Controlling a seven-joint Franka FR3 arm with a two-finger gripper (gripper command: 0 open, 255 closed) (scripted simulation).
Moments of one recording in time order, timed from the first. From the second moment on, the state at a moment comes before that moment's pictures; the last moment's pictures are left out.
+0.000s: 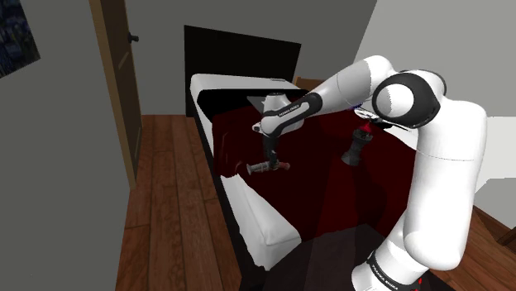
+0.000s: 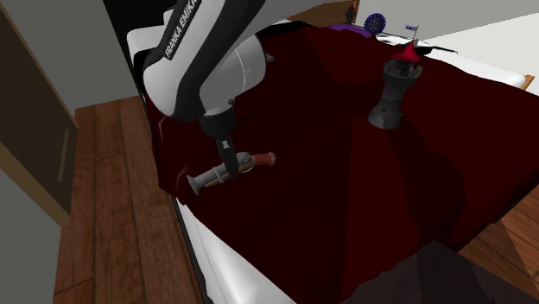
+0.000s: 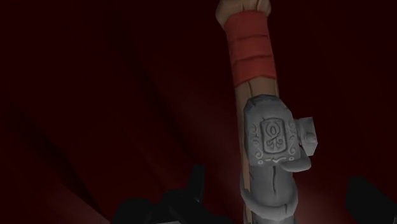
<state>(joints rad) 0.12 0.36 -0.15 -2.00 -0.01 2.26 -1.08</state>
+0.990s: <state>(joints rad) 0.12 0.38 -0.15 -2.00 -0.01 2.29 -1.08</state>
